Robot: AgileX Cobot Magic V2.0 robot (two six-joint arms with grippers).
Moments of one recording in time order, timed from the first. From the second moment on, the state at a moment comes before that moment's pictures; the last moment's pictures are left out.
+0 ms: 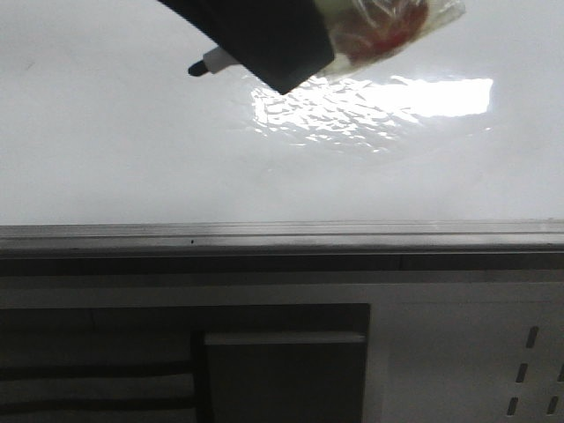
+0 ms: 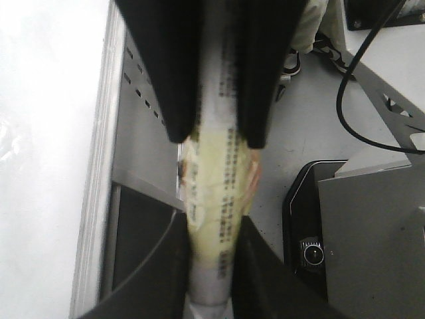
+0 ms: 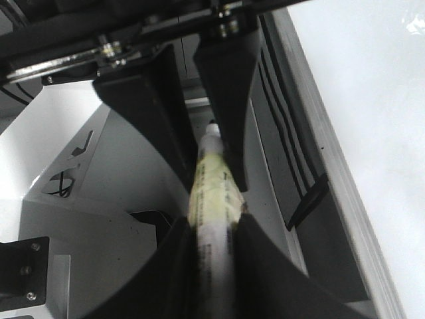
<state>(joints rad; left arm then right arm) -0.94 1.30 -1.18 -0.36 0.89 0.80 0.41 1.07 -1.01 0.78 1.10 -1.19</state>
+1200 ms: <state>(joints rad) -0.52 0.75 -0.85 -0.33 0.78 0.50 0.41 0.81 -0.86 0.37 0.83 -0.53</state>
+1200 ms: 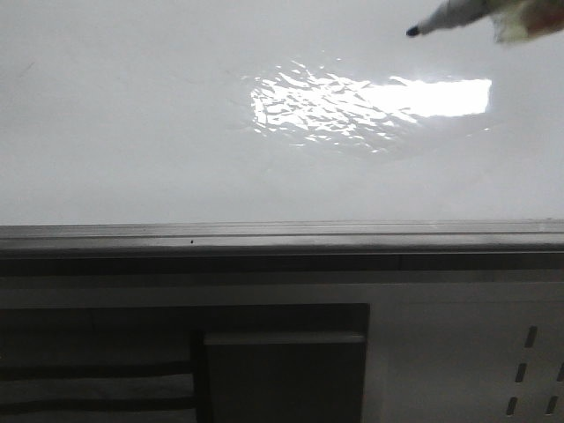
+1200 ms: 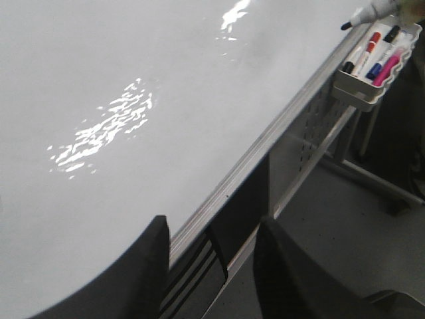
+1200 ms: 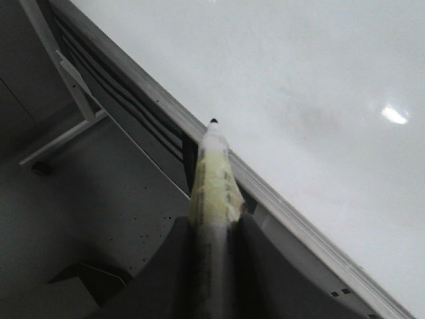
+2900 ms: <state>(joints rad) -0.50 0.70 -0.71 -0.39 0.56 0.49 0.42 1.27 -0.97 0.46 0.63 -0.46</state>
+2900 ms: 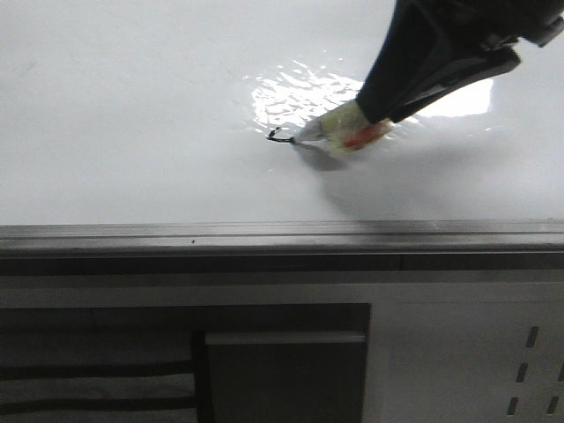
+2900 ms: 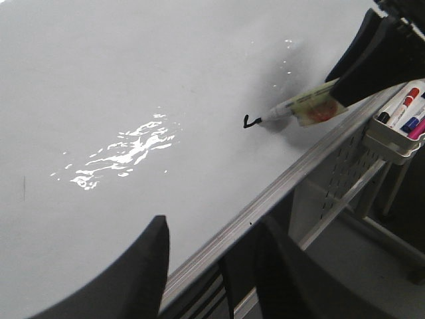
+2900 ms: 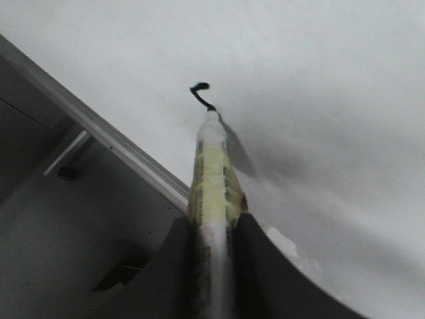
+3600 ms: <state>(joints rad) -0.50 0.70 -0.71 -0.39 0.54 0.49 0.46 1.27 -0.97 0.41 0.56 -0.46</state>
